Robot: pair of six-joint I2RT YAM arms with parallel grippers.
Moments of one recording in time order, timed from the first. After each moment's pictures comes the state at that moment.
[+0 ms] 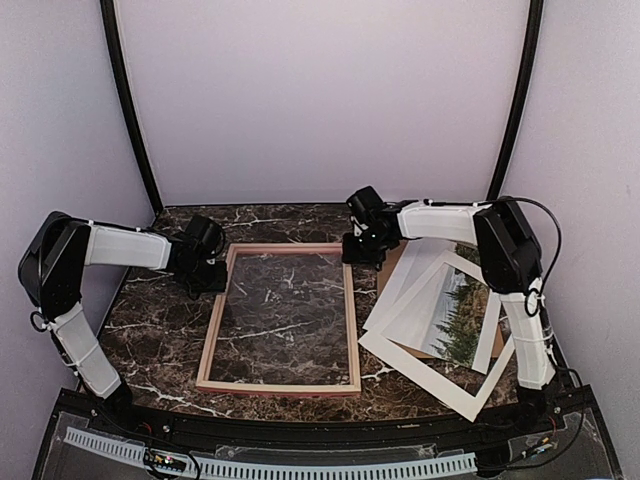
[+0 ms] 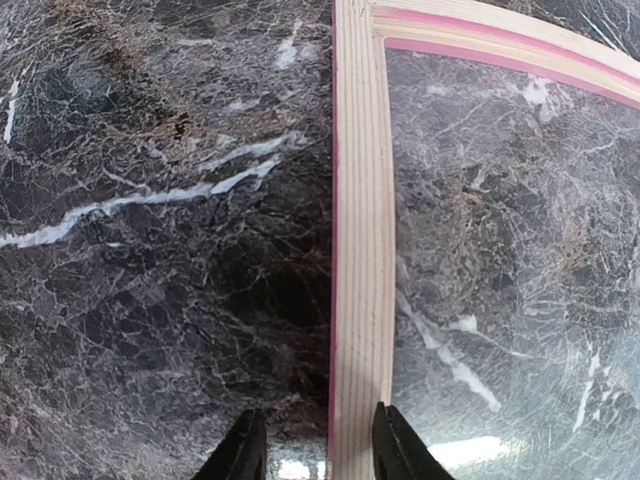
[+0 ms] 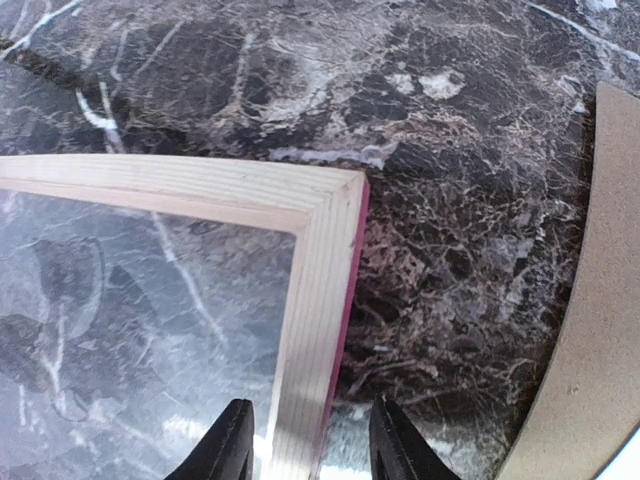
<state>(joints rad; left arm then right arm) -0.40 1.72 0.98 -0.33 -0.20 -0.42 0.65 2.29 1.81 -0.52 0.04 0.50</state>
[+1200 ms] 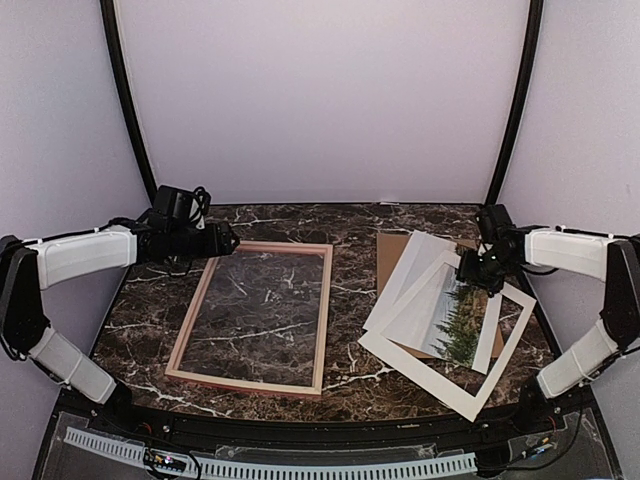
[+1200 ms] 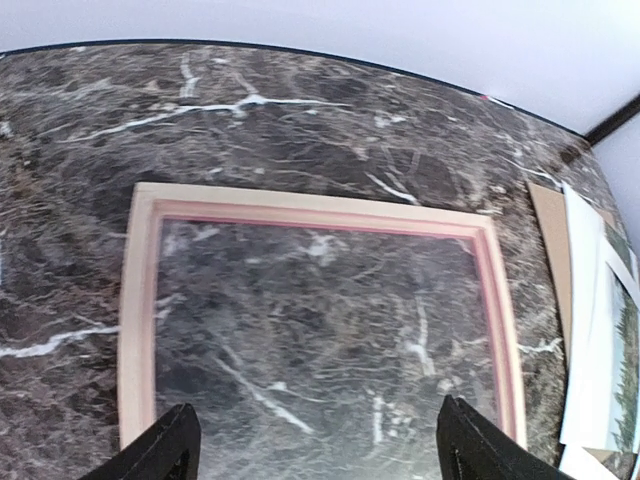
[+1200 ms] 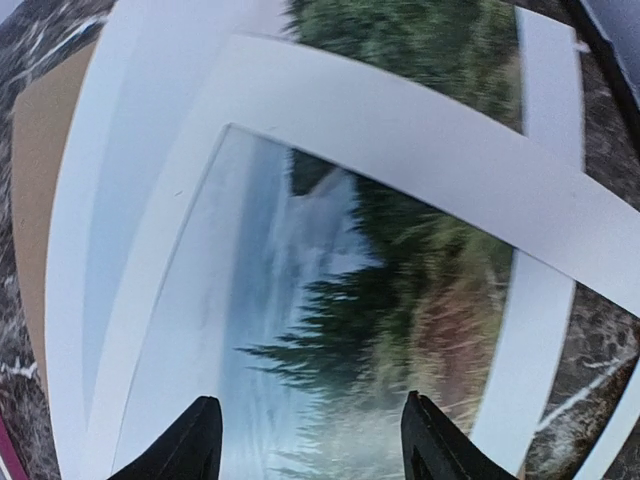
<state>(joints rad) -0.36 1.46 0.97 -0.21 0.03 -0.41 0.25 1.47 0.90 -0.51 0.11 0.54</state>
